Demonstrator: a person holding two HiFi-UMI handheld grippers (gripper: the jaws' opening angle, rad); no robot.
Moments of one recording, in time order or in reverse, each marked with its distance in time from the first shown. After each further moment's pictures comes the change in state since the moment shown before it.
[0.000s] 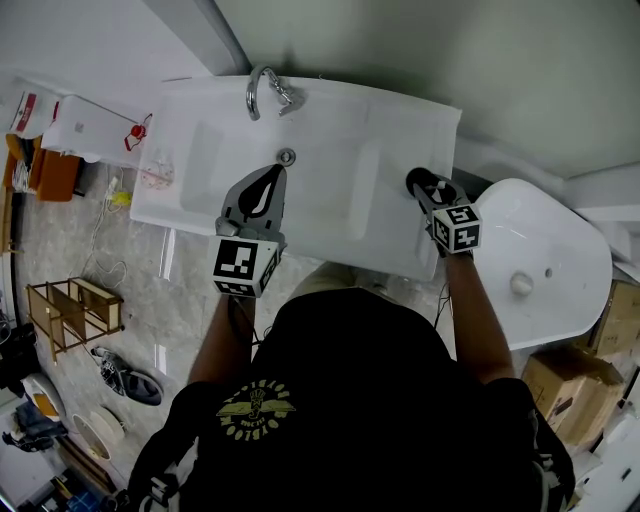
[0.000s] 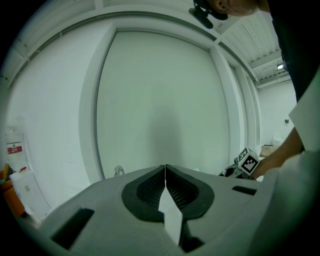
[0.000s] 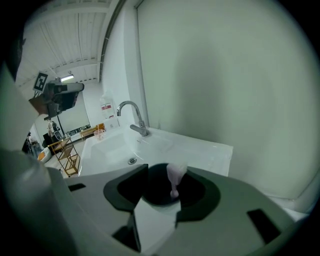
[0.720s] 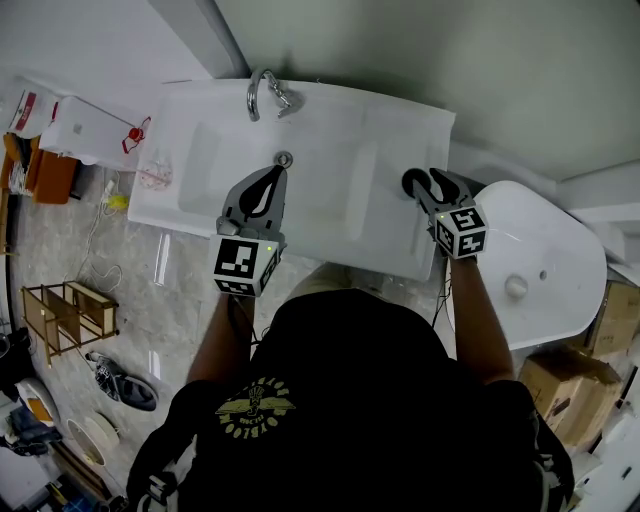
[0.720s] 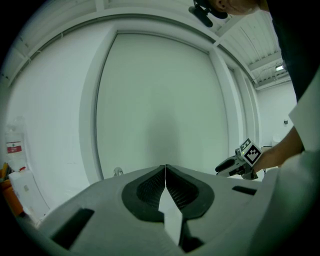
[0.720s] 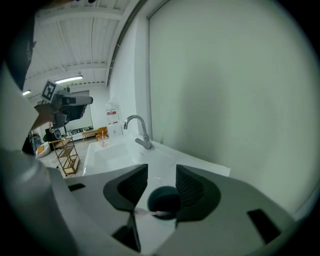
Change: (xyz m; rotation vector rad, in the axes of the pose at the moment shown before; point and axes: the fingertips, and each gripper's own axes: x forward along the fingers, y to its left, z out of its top) left arm -0.008 -0.003 0.004 0.003 -0.024 -0.008; right arm -0.033 0.016 0.052 -0.078 -0.110 0.004
